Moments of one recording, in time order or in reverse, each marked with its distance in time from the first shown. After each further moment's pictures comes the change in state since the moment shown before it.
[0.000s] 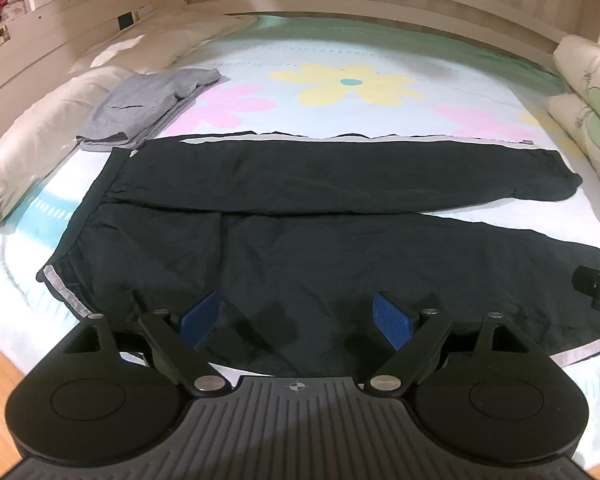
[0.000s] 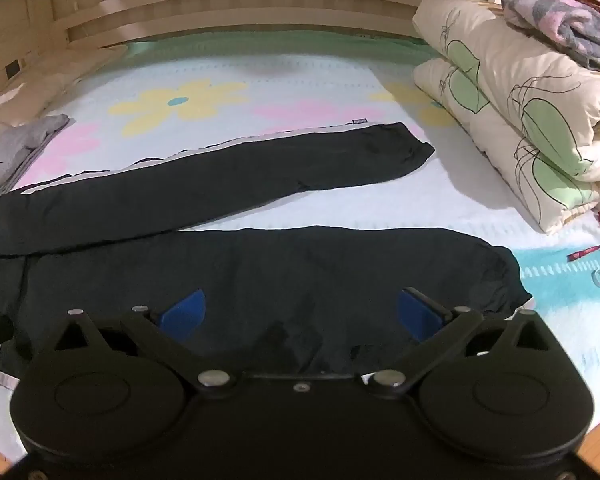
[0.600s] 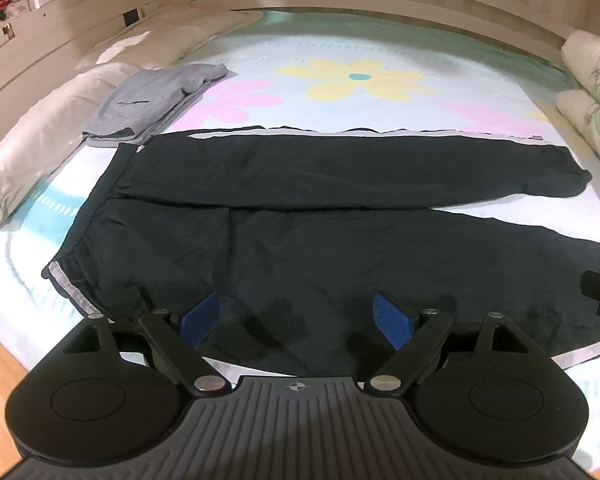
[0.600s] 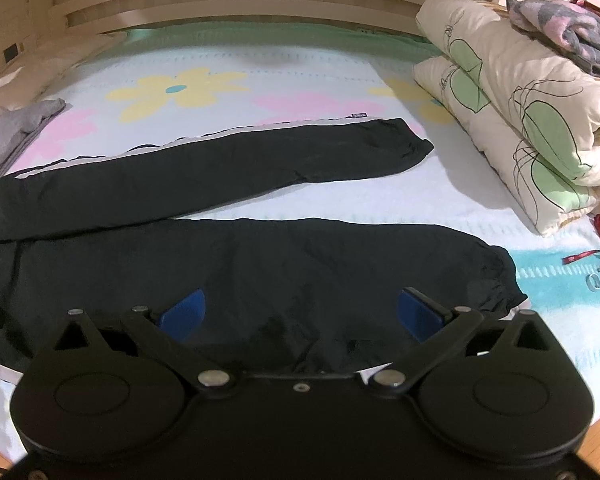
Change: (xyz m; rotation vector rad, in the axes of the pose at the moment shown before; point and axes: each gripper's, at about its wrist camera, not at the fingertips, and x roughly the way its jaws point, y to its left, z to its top) left arm 0.003 0.002 -0.001 0.001 0.012 0.026; right arm 0.003 0.005 -0.001 -0.029 0.020 -0.024
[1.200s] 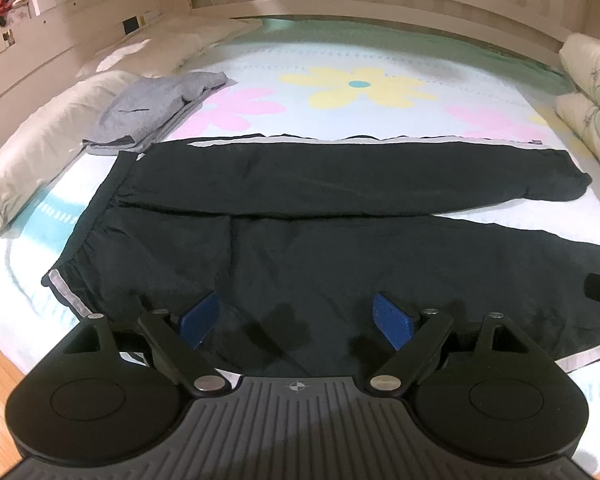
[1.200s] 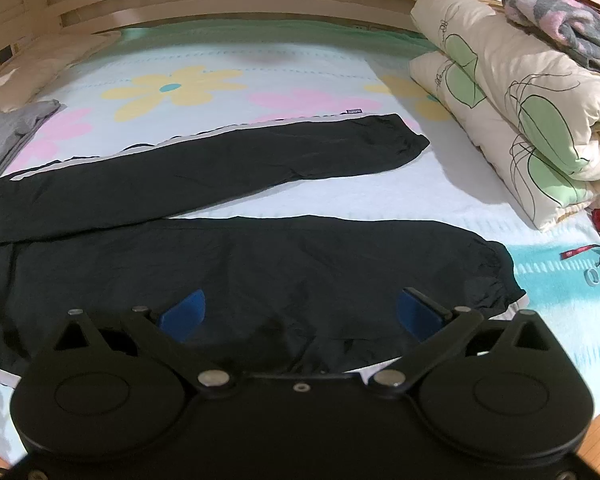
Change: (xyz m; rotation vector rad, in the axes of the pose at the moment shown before) left arm 0.002 0.003 0.001 -0.001 -0.027 -0.007; right arm 0.001 -0.002 0.003 0.012 0.015 -0.011
